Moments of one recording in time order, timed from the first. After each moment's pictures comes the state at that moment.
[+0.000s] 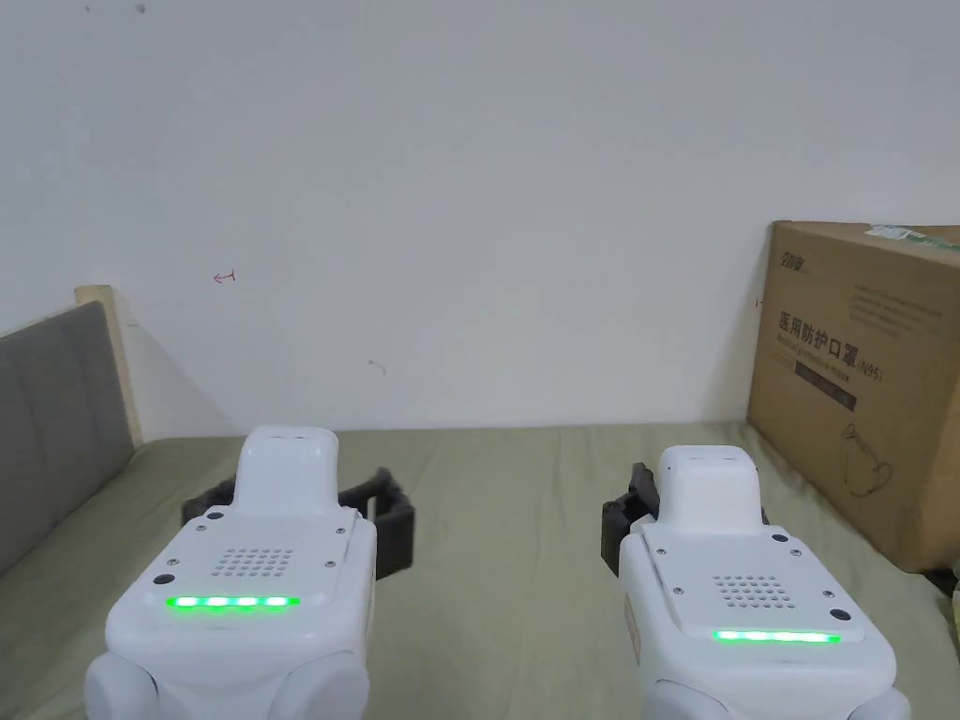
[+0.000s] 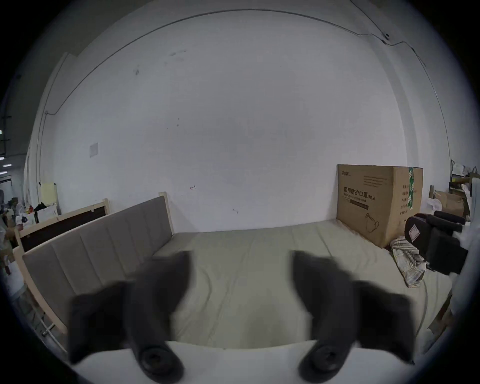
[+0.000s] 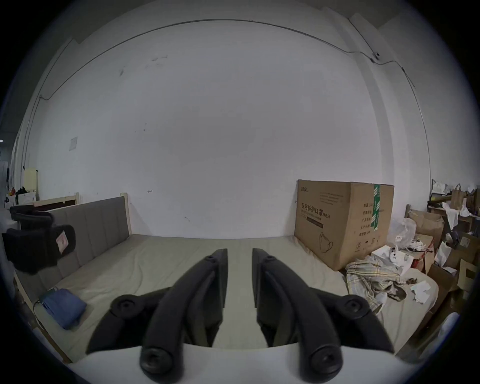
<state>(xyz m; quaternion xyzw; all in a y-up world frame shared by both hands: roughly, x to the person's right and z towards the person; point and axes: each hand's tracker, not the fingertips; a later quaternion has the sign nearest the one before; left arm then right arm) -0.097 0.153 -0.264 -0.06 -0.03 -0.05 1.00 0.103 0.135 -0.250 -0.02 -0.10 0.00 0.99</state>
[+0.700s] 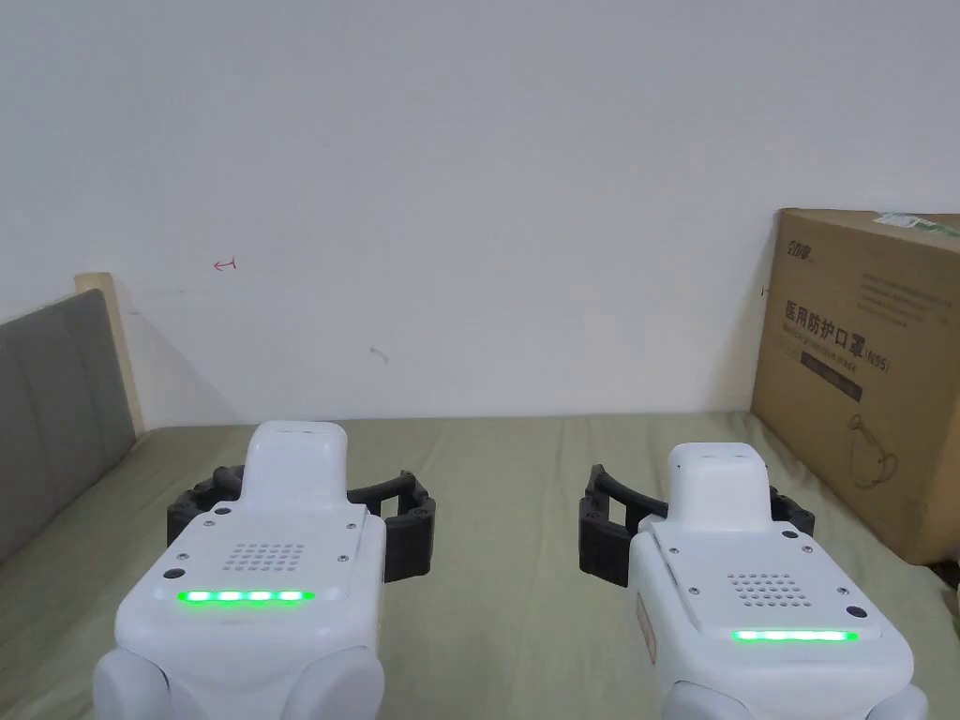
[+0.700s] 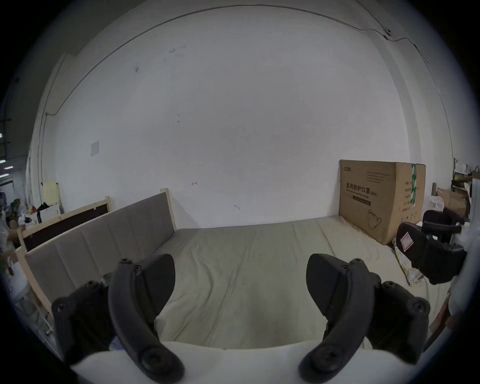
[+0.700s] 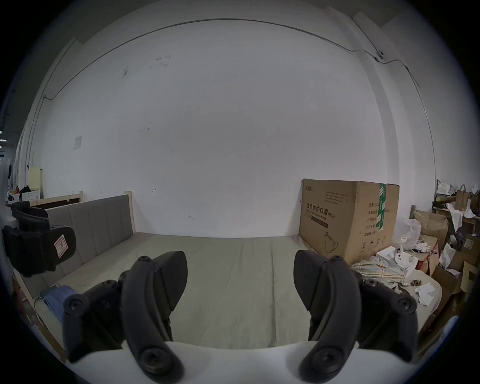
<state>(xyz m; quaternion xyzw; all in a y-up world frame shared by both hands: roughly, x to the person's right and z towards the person) -0.090 0.153 -0.265 -0.07 -0.01 -0.05 1.00 0.111 0.130 -0.257 -0.03 -0.08 0.00 1.00</state>
